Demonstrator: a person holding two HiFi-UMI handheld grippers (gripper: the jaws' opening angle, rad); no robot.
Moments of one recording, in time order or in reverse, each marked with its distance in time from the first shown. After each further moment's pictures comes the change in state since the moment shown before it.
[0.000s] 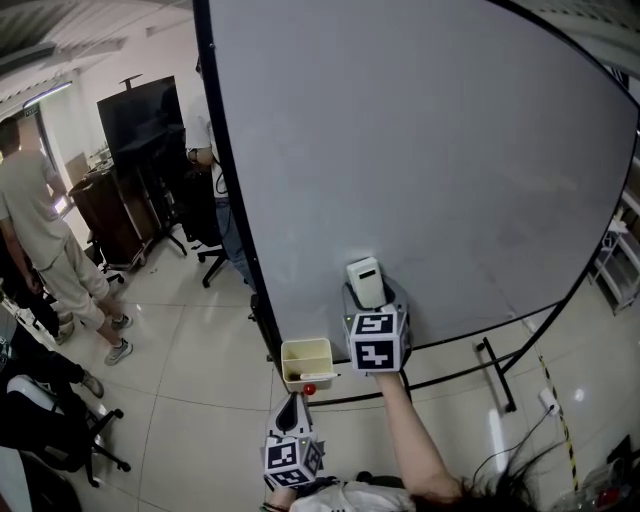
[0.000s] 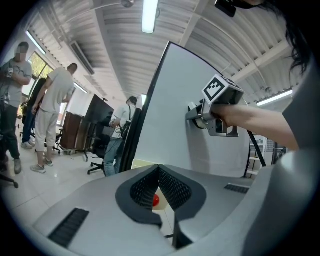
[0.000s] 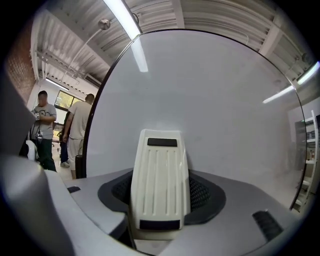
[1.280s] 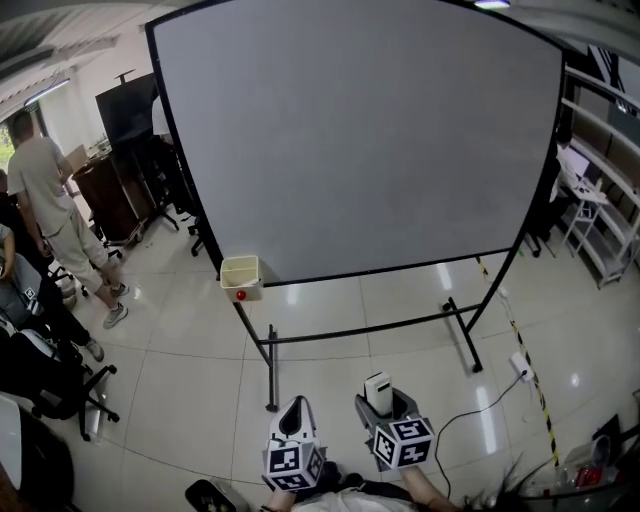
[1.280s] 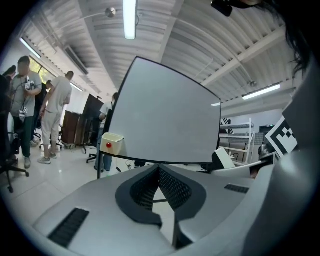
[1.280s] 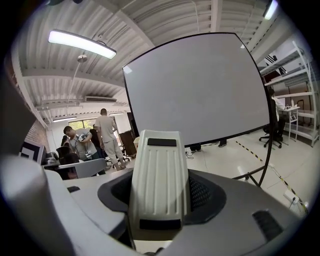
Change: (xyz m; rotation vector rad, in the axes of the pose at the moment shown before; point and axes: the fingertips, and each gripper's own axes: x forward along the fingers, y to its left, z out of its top) left arm -0.232 -0.244 -0.115 0.059 0.083 -0.052; right arm -0.436 -0.076 -0.293 0.371 0.238 0.247
